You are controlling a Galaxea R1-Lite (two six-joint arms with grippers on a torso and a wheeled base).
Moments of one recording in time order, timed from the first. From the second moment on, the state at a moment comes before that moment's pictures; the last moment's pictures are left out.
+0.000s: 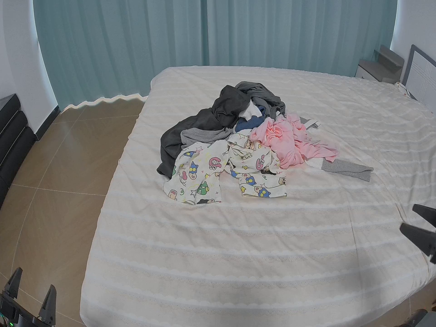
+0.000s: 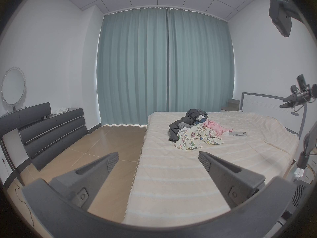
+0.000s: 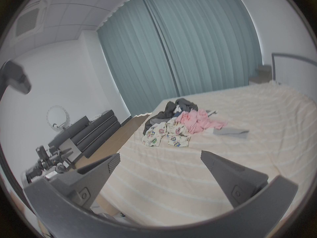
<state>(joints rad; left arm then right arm) 0.00 0.02 -0.02 0.00 0.00 -0.01 0.13 0.72 -0.42 -0.11 0.36 0.15</state>
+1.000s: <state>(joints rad) 0.00 0.02 -0.02 0.00 0.00 -0.01 0.27 2.15 -1.39 -0.22 0.17 0.60</state>
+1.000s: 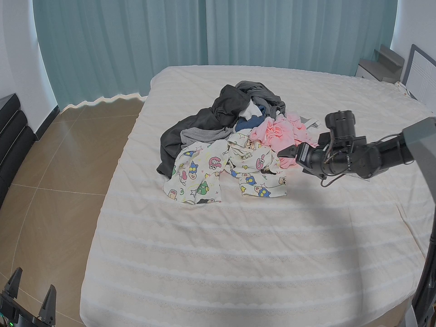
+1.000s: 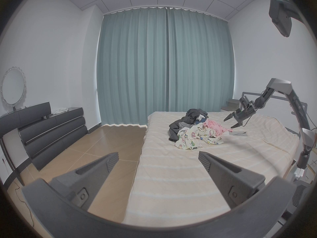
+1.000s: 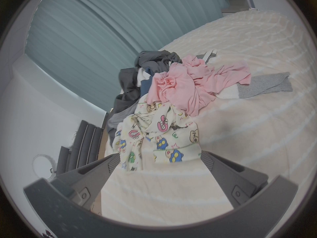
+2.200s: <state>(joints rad) 0.00 0.02 -0.02 0.00 0.00 -0.01 0.31 2.57 -1.79 -0.15 -0.02 0.56</state>
